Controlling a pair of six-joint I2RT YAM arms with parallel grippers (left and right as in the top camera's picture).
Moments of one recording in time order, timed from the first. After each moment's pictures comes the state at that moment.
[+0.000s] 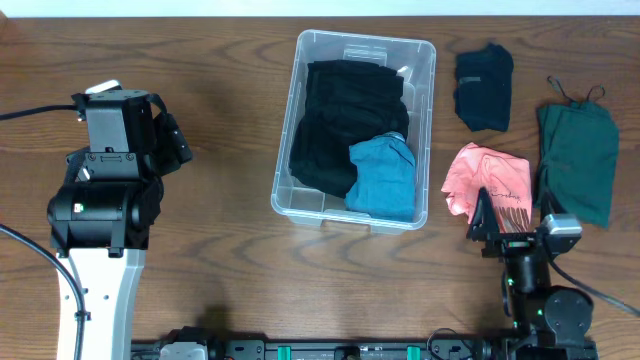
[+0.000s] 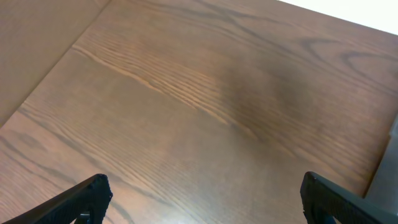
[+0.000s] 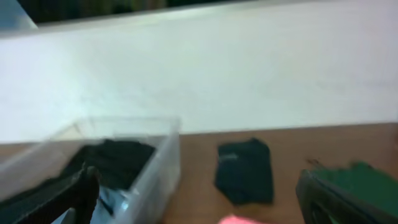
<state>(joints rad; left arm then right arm) -0.02 1.16 1.33 -1.01 -0.40 -0.33 -0.02 0.09 0.15 0.04 -0.09 0.17</state>
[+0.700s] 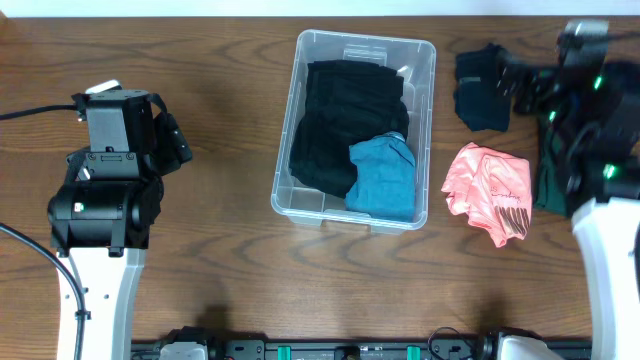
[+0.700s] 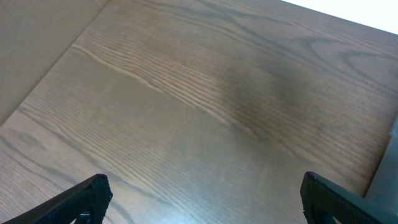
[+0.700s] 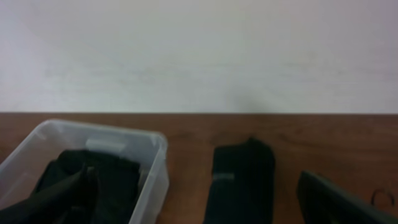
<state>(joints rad) -0.02 1.16 1.33 -1.01 -0.40 -0.33 -0.12 1.32 1.20 -0.26 -0.24 0.06</state>
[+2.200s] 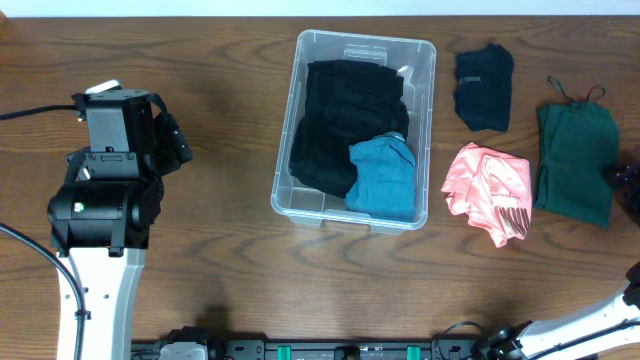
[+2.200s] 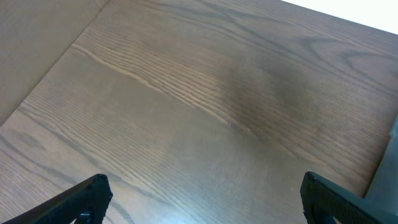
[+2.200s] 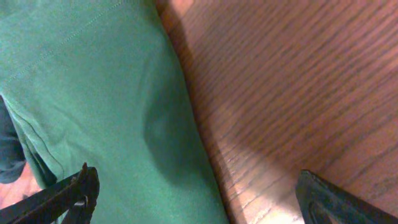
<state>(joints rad) -0.02 1.16 1.33 -1.01 -0.40 -0.33 -0.96 2.04 1.28 -0.45 -0.59 -0.02</state>
